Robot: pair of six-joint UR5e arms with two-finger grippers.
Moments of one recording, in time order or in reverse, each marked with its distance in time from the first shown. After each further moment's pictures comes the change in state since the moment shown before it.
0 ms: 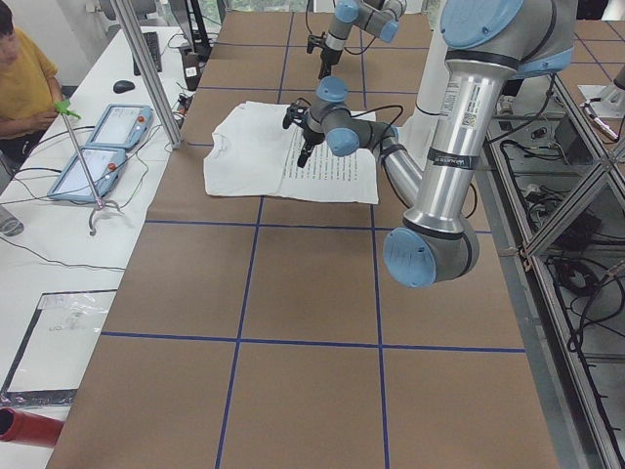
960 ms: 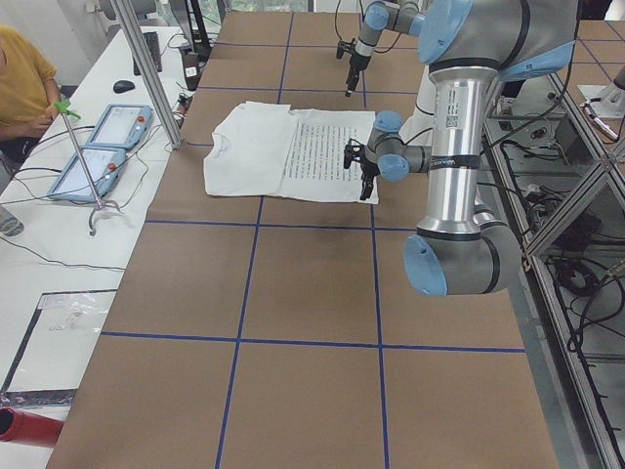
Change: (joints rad) left arm 0.392 0.187 -0.012 -0.002 0.218 -0.369; right arm -0.192 -0.154 0.104 0.013 -0.128 0.160
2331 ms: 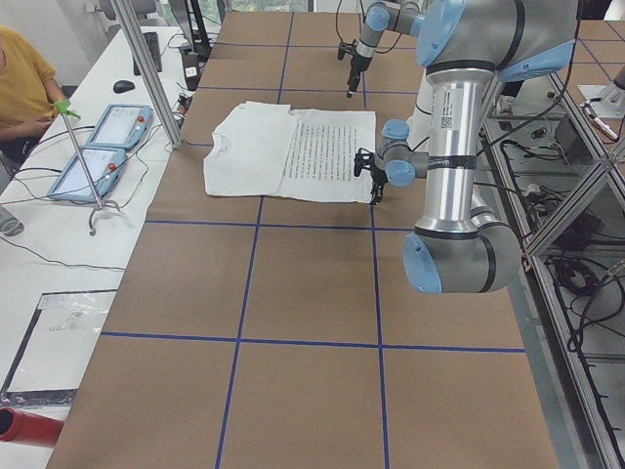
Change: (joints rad) left arm 0.065 -0.005 0.035 0.000 0.016 -0.026; right arm -0.011 -0.004 -0.002 0.000 -0.002 0.000
